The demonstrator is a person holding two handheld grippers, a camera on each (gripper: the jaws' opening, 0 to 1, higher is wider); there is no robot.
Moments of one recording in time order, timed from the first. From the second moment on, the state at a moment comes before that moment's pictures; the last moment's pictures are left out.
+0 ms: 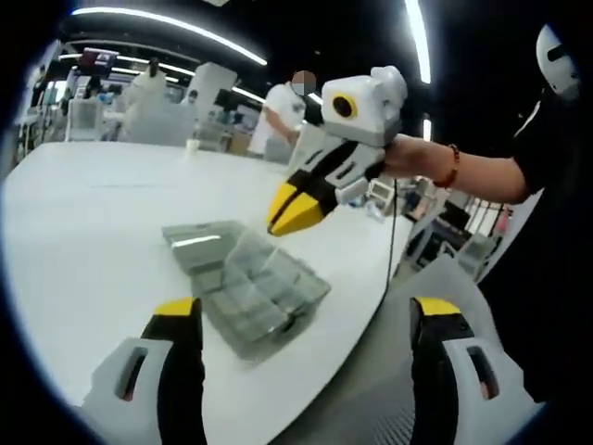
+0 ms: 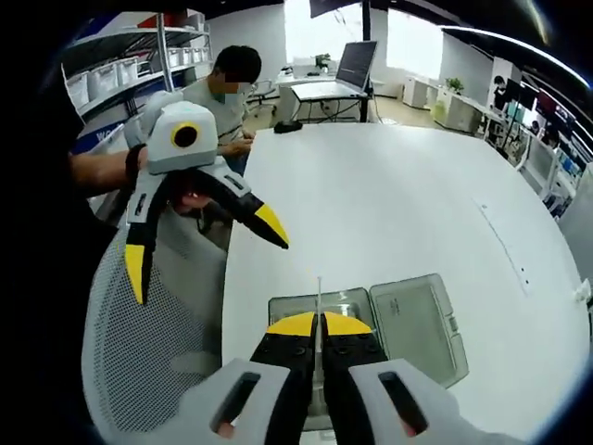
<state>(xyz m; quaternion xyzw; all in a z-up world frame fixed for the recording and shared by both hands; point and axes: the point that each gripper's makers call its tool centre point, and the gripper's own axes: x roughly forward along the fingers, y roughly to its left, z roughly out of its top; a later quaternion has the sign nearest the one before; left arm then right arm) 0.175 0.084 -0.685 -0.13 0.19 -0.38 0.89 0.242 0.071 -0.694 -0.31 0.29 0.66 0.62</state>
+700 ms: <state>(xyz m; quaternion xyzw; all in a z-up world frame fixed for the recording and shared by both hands) 0.174 0.091 -0.684 -0.15 0.19 -0.38 0.89 0.245 0.075 -0.713 -0.35 0.28 0.67 0.59</state>
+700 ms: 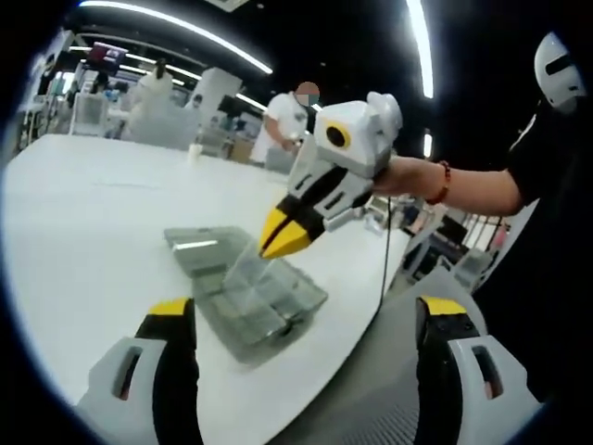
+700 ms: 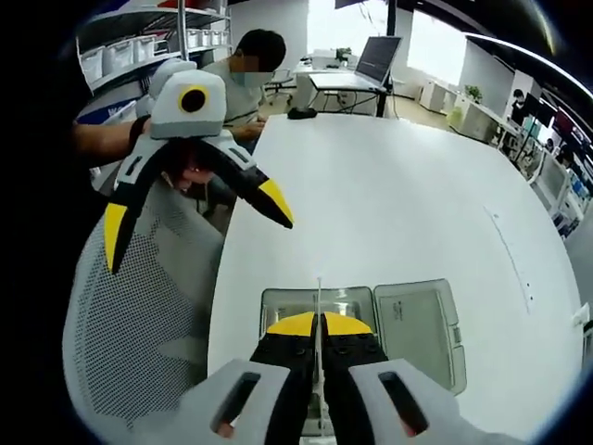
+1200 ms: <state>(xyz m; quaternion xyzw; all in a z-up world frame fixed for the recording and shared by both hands) 0.172 0.090 -0.685 -0.16 0.19 -0.38 0.89 0.247 0.075 -0.724 -0.35 0.28 0.67 0.59</state>
